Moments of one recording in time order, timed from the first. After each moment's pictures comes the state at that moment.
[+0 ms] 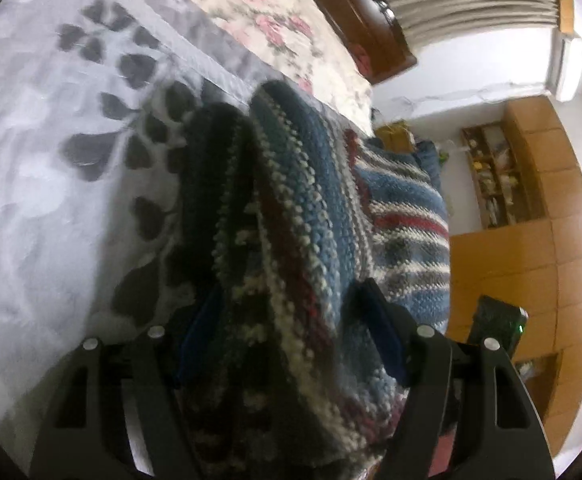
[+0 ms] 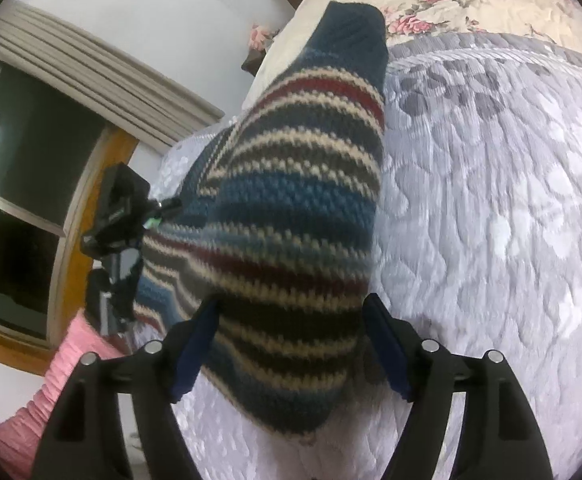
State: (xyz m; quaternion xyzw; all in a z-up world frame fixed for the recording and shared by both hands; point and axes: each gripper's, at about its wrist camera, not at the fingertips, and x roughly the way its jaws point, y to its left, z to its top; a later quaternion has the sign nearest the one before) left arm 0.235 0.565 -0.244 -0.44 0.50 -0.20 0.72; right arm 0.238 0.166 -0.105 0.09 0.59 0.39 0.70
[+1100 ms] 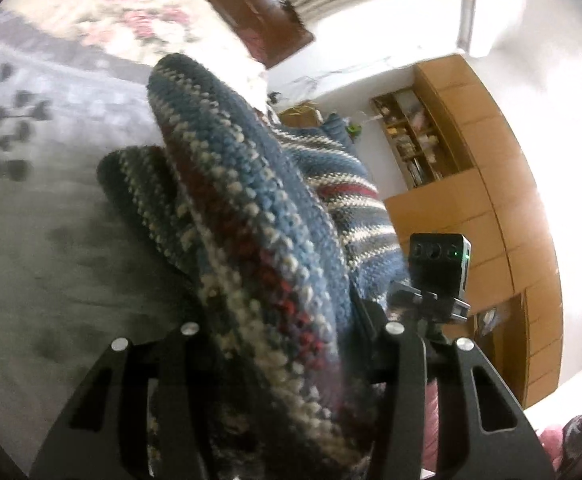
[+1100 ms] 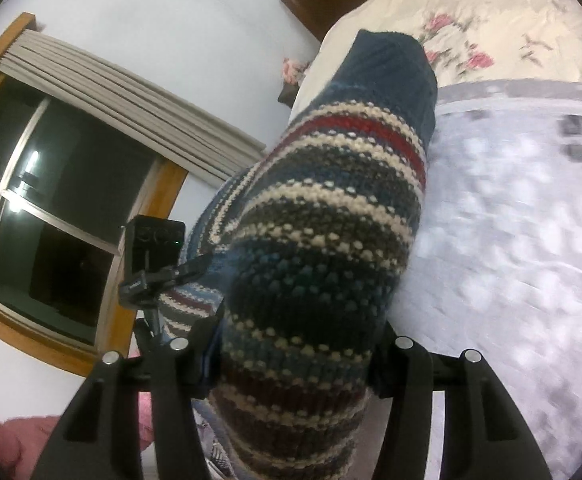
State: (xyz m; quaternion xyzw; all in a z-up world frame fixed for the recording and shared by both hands) left arm 0.194 0.395 -0.158 -0.42 0.42 -0.33 0.74; right arm 0.248 0.041 -0.034 0.16 0.54 0.45 0.69
